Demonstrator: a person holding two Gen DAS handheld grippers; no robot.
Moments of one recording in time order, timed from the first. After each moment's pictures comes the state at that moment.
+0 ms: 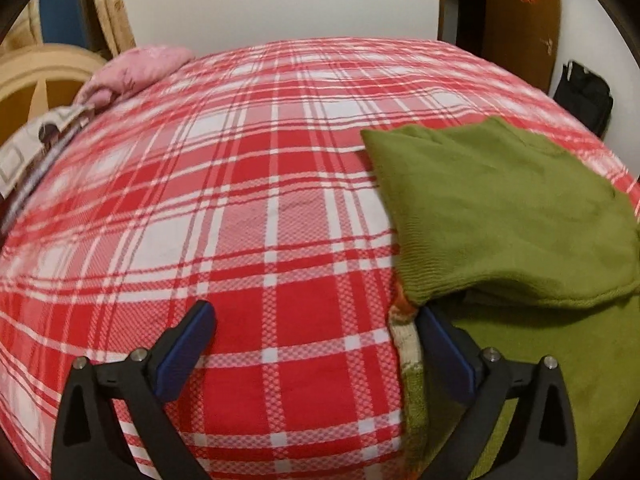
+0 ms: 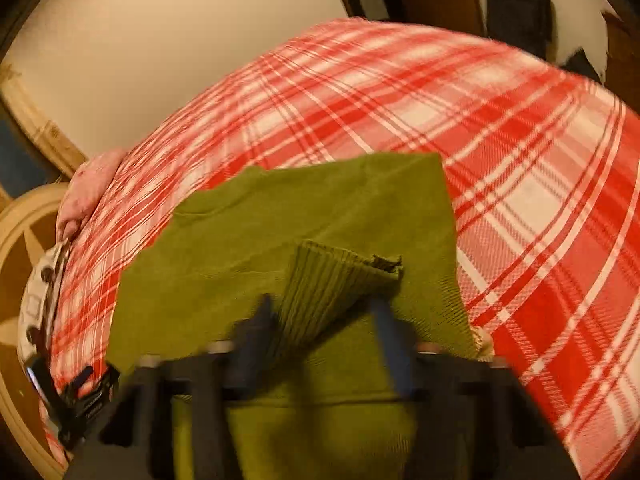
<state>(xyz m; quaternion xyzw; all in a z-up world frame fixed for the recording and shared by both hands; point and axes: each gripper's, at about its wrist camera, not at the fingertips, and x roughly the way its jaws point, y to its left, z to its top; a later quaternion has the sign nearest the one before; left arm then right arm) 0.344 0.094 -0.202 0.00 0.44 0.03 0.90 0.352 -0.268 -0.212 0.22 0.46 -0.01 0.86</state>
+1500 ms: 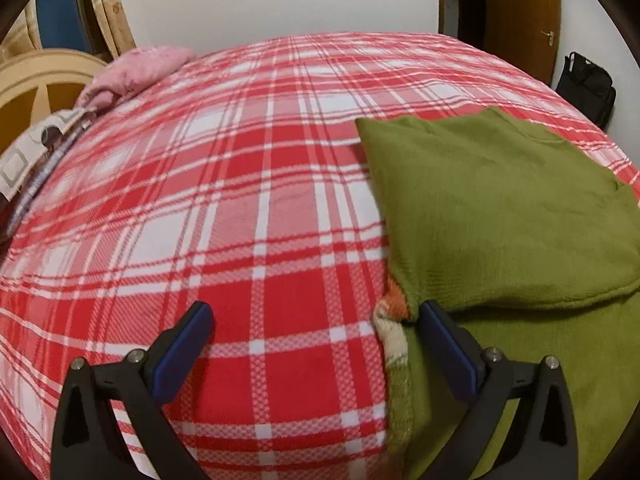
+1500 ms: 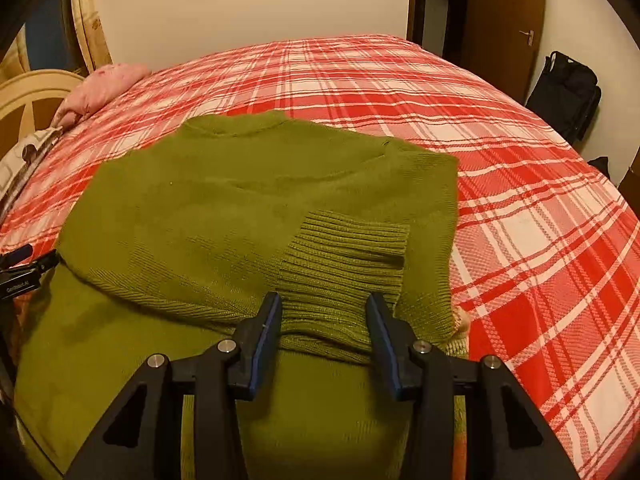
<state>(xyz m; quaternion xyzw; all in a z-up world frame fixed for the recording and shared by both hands) 0.341 0.083 -0.202 0.01 0.45 0.04 0.89 0.317 -0.233 -0.230 0.01 0.46 0.03 0.89</state>
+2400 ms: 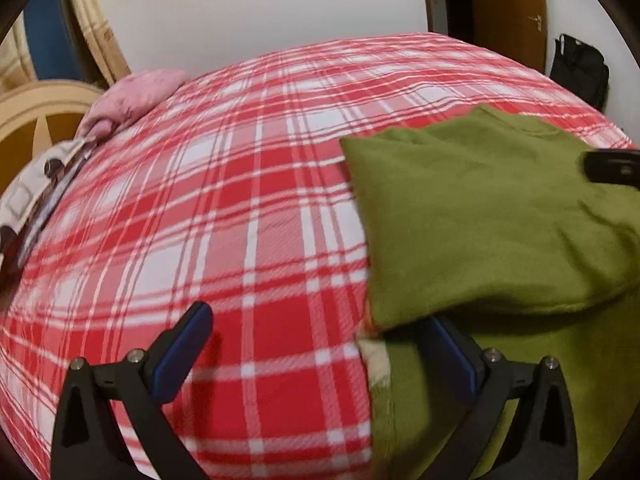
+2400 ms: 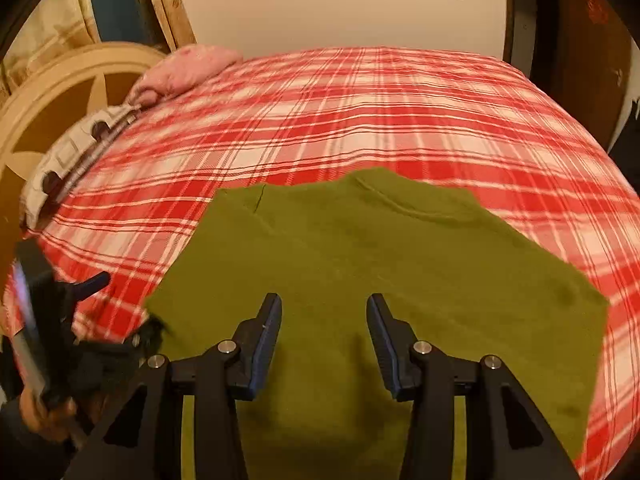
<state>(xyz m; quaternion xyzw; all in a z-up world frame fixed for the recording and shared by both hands) 0.353 0.060 -0.196 0.08 0.43 0.05 0.90 0.398 -0.087 -0.188 -0.01 0.46 0.18 0.87</state>
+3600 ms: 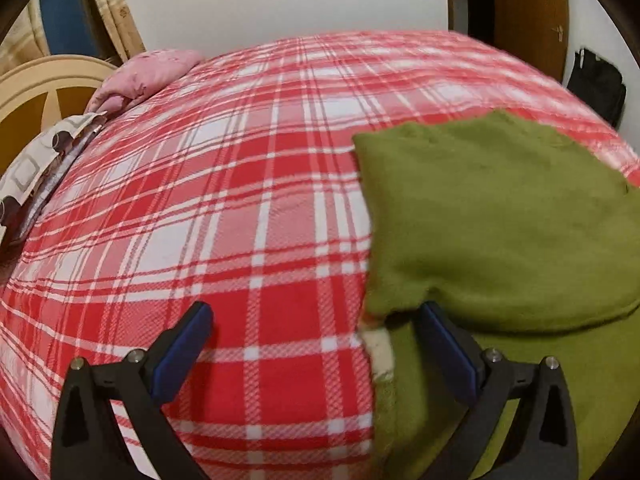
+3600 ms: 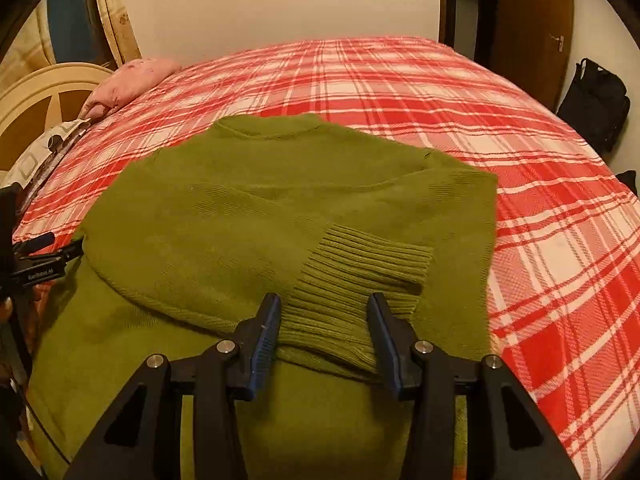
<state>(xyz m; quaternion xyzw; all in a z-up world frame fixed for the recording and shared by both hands) 0.349 0.067 -0.198 0.04 0.46 0.08 0.89 0.326 -0.226 -0.224 0.01 0.46 0.09 0.89</state>
